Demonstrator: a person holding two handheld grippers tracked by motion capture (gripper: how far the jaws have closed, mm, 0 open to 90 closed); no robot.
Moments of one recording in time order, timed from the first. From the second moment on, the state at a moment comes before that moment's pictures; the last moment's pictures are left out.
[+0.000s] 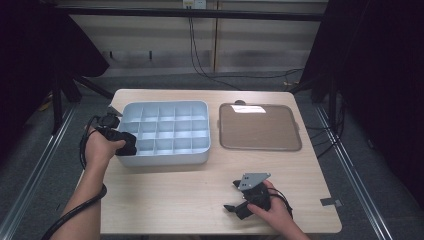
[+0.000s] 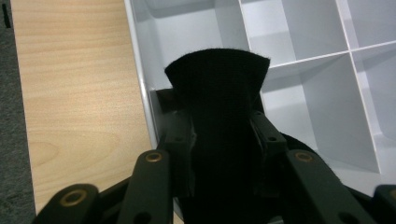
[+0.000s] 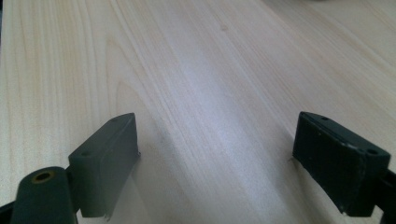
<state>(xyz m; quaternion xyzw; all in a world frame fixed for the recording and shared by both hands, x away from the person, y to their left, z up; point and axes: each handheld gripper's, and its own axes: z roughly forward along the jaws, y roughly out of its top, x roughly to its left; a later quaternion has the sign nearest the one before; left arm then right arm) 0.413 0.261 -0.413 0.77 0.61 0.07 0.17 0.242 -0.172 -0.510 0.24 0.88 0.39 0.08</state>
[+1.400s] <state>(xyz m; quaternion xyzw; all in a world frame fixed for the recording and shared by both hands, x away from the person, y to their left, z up) 0.416 0.262 -0.361 0.78 0.60 0.08 0.16 0.242 -0.172 -0.510 0.24 0.89 0.39 0.08</state>
